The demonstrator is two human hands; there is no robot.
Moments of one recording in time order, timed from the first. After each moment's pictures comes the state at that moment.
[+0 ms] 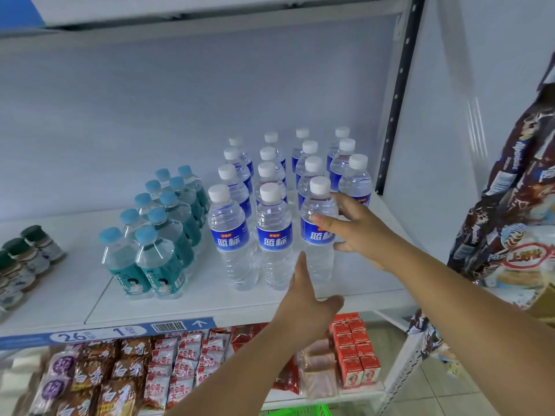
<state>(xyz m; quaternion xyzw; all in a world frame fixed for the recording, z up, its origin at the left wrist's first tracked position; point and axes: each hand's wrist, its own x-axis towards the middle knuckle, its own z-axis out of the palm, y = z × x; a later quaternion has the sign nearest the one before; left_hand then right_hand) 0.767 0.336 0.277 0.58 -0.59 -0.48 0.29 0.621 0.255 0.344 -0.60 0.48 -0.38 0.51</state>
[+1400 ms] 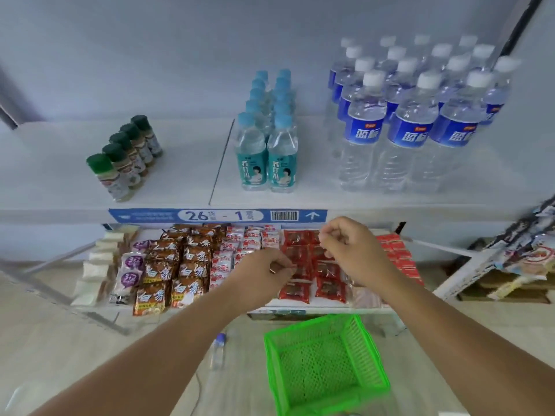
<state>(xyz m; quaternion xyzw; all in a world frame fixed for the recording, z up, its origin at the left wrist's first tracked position) 1.036 0.459 0.214 0.66 -0.63 -0.37 0.19 0.827 0.407 0.219 -0.69 0.56 -0.30 0.35</state>
